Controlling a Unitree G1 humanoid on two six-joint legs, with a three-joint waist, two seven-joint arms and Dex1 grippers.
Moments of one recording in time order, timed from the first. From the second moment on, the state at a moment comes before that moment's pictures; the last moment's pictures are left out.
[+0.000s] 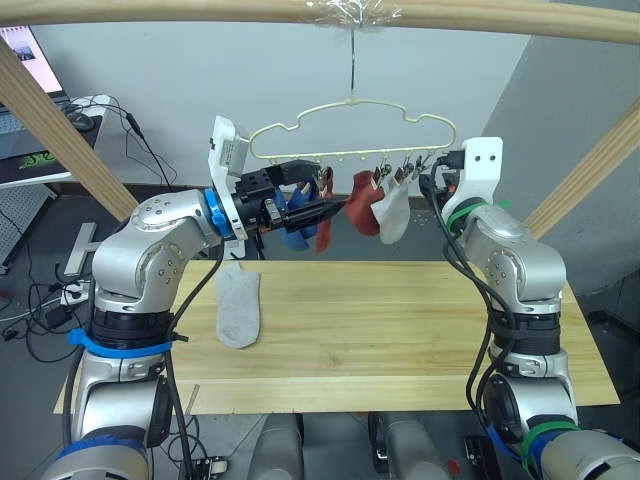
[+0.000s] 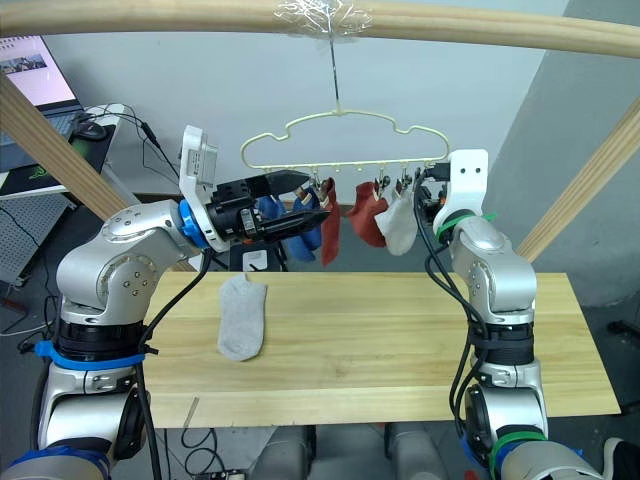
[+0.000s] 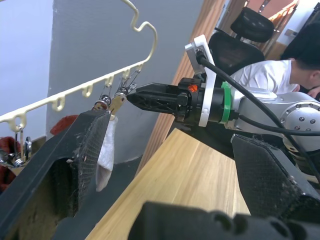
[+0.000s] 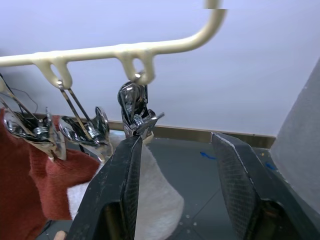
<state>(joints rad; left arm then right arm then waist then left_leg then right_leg) -0.71 0.56 0.06 -0.13 -0.64 0.67 -0.89 -0.75 -0.19 -0.13 -0.06 0.22 0.84 0.05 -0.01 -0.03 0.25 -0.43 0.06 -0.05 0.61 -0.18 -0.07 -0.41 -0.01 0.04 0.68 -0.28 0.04</state>
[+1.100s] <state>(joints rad) -0.71 0.54 0.06 -0.13 -0.64 0.69 -0.85 -0.76 -0.18 -0.13 -0.10 0.21 0.97 0.03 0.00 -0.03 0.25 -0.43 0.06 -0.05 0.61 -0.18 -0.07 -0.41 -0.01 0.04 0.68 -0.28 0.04</state>
